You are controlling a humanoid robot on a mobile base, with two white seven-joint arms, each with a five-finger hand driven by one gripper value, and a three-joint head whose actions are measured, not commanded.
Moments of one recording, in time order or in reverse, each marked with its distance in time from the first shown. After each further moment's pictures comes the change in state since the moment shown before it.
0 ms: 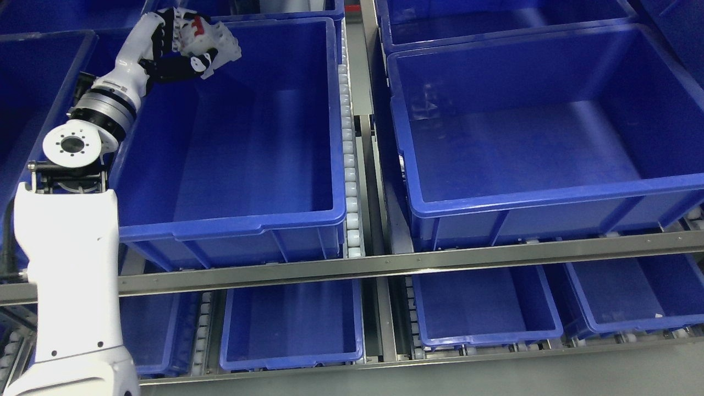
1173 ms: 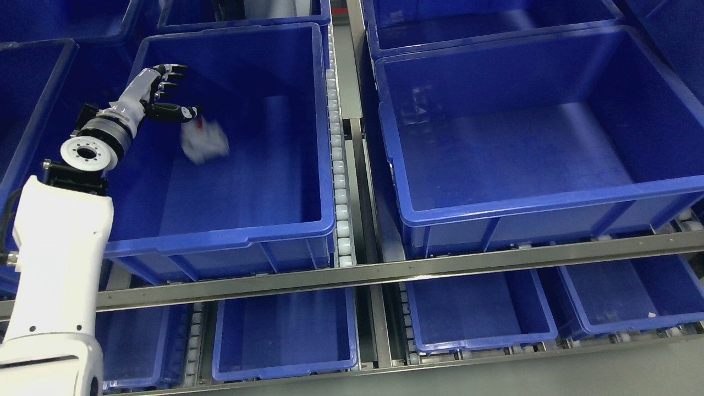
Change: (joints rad) left arm -0.087 0.085 -0.136 0.329 -0.071 0.001 0.103; right arm 0.000 0.000 0.000 0.000 0.000 0.000 0.000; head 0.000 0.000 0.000
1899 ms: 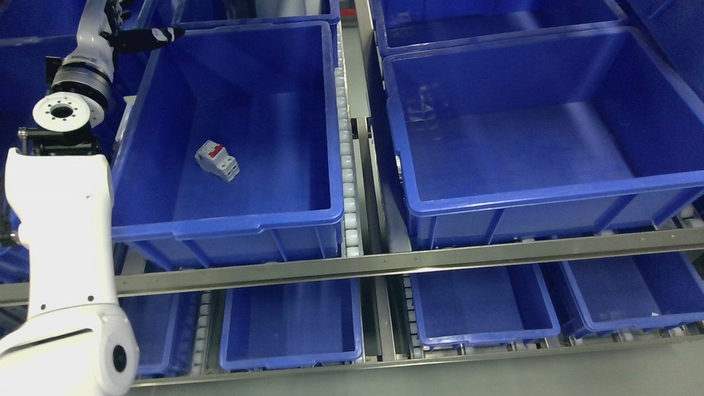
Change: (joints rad) left arm -0.043 -0.144 0.284 -0.156 0.104 -0.003 0.149; right arm 0.000 0.000 0.000 0.000 0.000 0.000 0.000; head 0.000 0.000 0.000
